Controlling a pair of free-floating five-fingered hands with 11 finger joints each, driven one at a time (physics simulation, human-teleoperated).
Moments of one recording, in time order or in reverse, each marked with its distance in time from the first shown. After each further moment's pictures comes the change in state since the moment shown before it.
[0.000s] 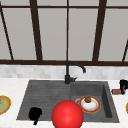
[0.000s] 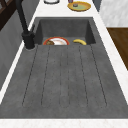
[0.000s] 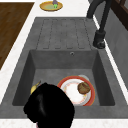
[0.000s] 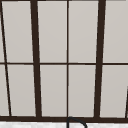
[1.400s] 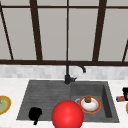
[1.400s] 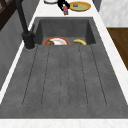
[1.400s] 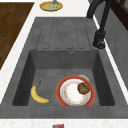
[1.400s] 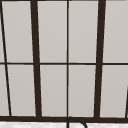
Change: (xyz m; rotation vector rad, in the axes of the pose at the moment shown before) left hand 0.000 0.000 0.000 0.000 0.000 0.000; right hand -0.018 0.059 -0.141 -0.069 0.096 0.085
